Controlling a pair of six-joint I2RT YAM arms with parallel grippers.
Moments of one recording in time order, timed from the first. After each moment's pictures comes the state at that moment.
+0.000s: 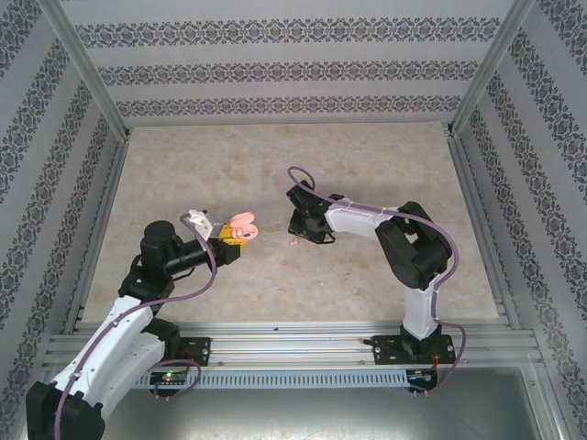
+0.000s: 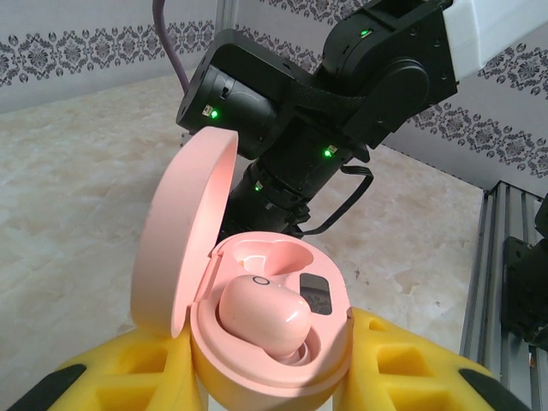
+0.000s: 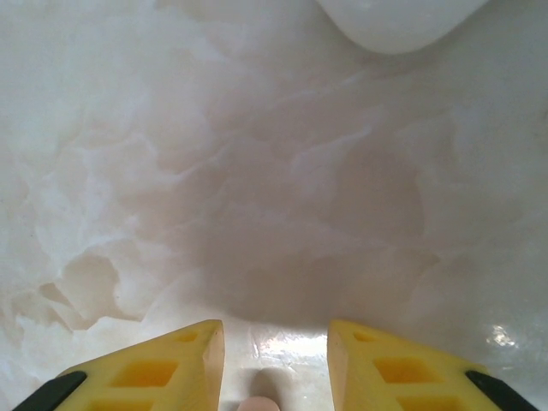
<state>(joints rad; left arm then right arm) -0.26 0.69 0.43 -0.01 0.71 0.00 0.67 1.93 1.22 -0.44 -0.01 0.99</state>
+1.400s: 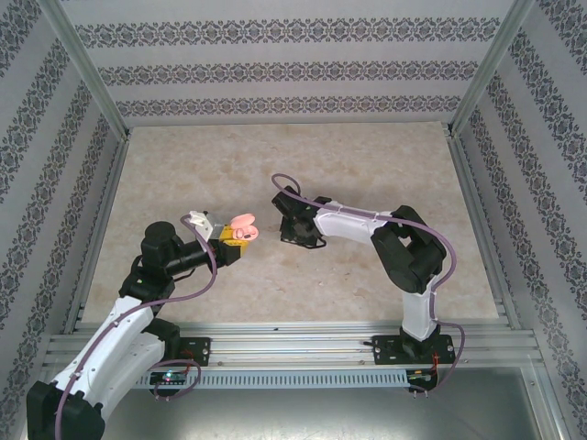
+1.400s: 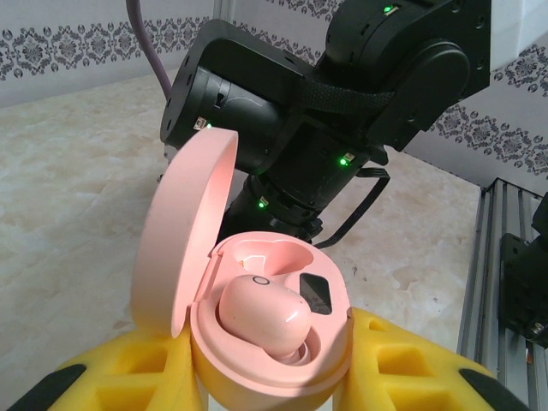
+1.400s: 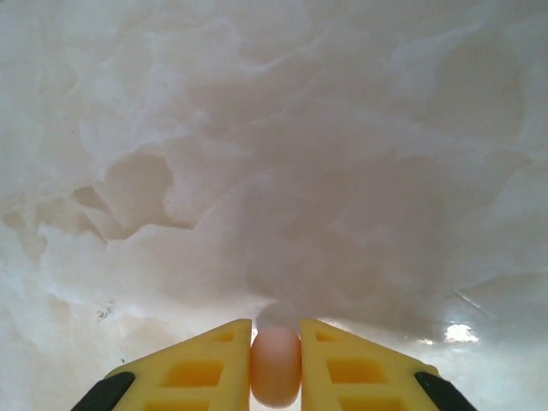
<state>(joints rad) -0.26 0.69 0.42 0.00 0.72 0.00 0.76 1.94 1.30 -0.57 0.04 0.94</state>
